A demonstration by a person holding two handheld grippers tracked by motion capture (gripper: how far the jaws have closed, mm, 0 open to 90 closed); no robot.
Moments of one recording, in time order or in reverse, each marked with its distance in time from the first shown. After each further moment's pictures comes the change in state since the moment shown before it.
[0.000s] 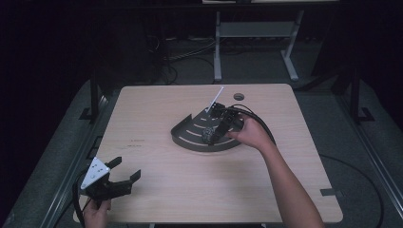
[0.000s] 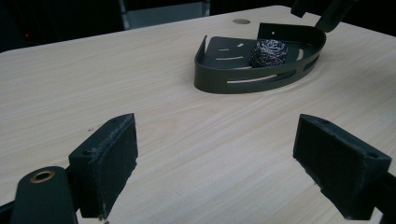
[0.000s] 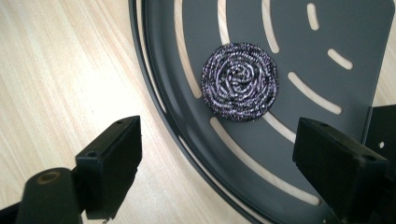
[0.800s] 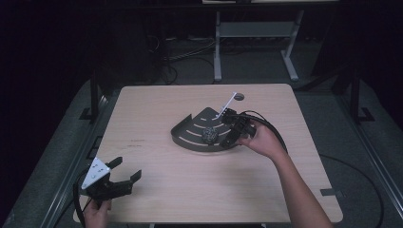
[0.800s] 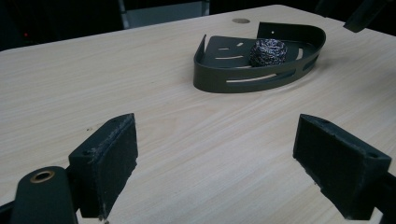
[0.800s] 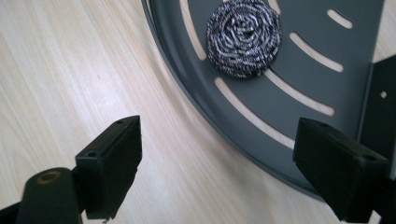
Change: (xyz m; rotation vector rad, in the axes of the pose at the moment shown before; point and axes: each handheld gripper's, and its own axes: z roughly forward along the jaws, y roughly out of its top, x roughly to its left) left arm -0.001 -0.001 0.001 0.003 -0.003 -0.003; right arm 0.007 -0.037 -0.013 -0.025 -0.016 0.018
